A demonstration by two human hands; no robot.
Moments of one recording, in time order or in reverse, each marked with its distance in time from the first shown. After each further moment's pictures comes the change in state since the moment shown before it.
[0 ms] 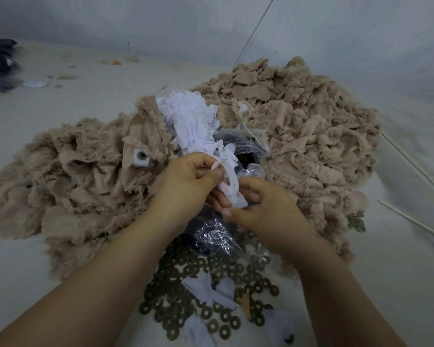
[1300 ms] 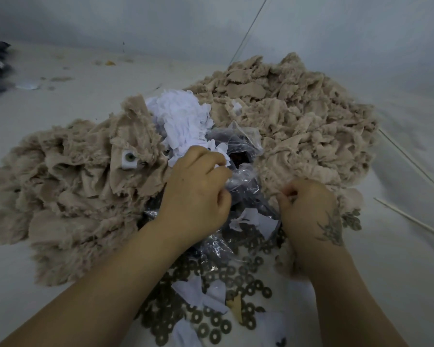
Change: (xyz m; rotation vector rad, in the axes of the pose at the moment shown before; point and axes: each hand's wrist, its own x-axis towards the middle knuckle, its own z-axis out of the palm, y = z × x) left_hand -0.003 -0.001 0.018 1.198 0.049 0.767; right_hand 0.014 0.040 -0.050 -0.709 0.524 0.010
